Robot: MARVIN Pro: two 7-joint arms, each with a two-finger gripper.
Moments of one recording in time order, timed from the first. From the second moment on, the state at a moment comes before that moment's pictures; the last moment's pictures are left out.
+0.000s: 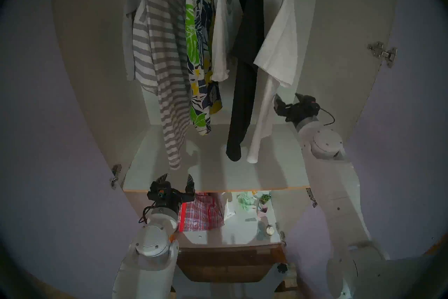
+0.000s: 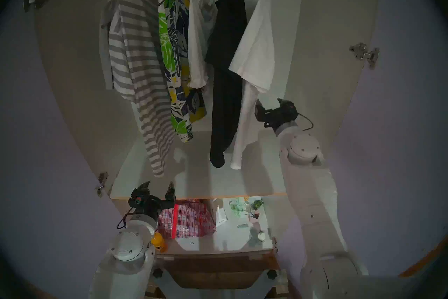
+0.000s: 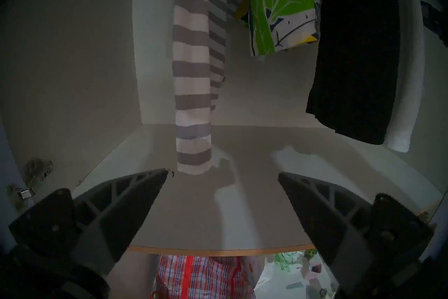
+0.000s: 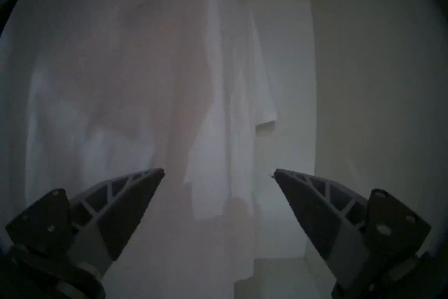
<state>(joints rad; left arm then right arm) 1.92 -1.57 -1.54 -1.78 -0.01 -0.01 0.04 -1.11 -1.42 1.60 -1.40 0.17 0.04 0.17</state>
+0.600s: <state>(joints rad) 1.91 -1.57 -1.54 -1.77 -0.01 -0.01 0.04 -0.77 -1.32 1.64 -0.92 0.22 -0.01 0.36</state>
